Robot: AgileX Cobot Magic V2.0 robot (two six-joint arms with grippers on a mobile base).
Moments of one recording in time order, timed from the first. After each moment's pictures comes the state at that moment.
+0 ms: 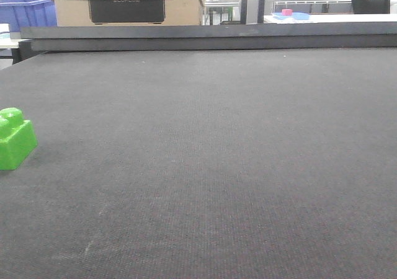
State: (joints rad) left arm -0.06 0.01 0.00 0.05 -0.01 -0.11; right arm -0.08 0.00 0.00 0.01 0.02 0.00
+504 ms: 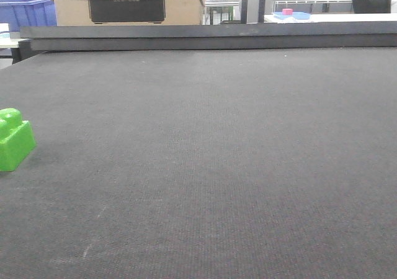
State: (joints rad) left arm -0.06 0.08 -0.45 0.10 0.39 -0.11; right arm -0.08 0.03 -0.42 0.01 0.34 0.00
